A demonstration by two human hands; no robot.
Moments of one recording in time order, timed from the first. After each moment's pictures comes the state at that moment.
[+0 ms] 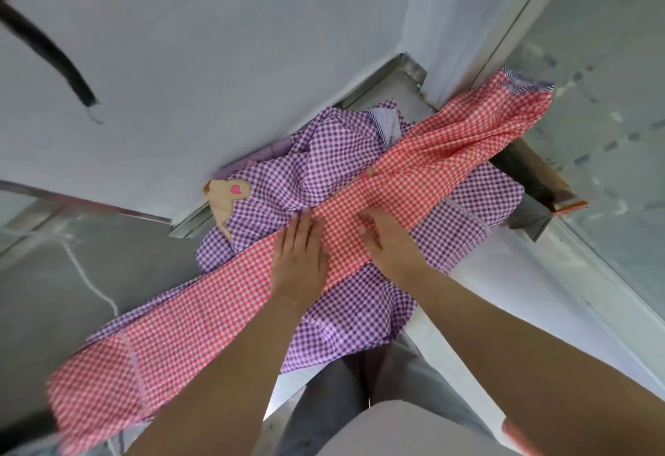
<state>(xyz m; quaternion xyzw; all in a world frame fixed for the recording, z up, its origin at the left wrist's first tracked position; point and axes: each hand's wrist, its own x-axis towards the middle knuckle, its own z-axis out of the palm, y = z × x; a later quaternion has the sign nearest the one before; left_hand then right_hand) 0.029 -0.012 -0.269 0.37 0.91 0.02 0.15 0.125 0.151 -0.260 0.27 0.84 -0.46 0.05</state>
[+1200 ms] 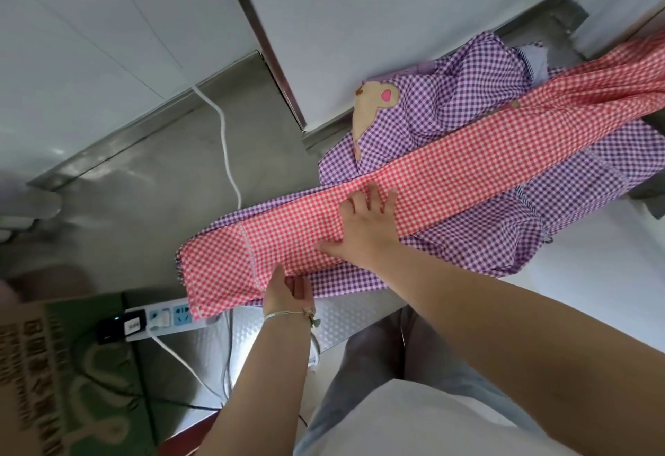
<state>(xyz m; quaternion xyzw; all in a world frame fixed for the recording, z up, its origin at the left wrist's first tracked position) 0.062 -0.248 -0.222 -0.58 0.41 0.69 0.15 0.054 -0.099 -0.249 0.09 0.97 -0.12 0.20</state>
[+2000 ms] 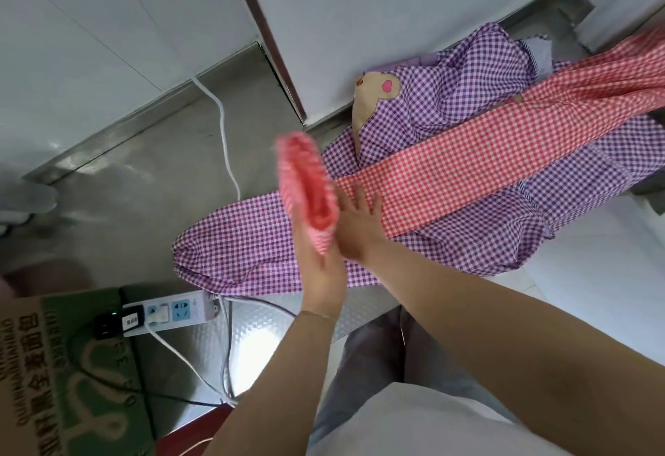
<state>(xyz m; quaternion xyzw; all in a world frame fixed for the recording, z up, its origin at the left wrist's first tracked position) 0.077 -0.208 -0.205 0.01 0.81 0.58 0.10 0.055 -0.114 -0.220 0.16 0.89 -0.30 0.29</state>
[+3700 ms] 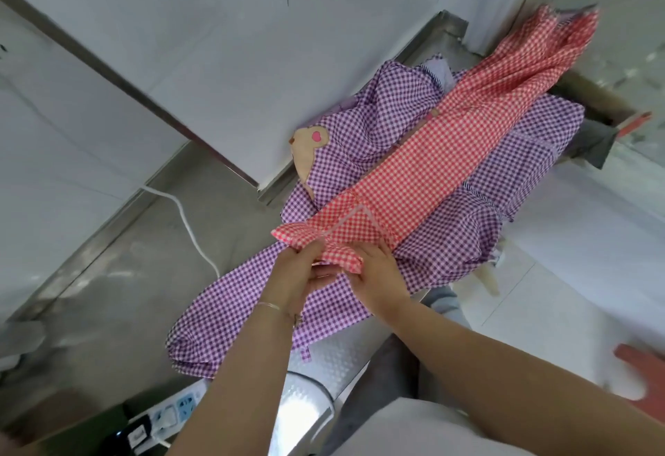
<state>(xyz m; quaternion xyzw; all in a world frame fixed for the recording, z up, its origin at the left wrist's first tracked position) 0.010 -0.175 -0.165 -0.10 0.71 0.51 0.47 0.121 -0.090 -0.270 0.25 0.88 -0.40 -0.07</state>
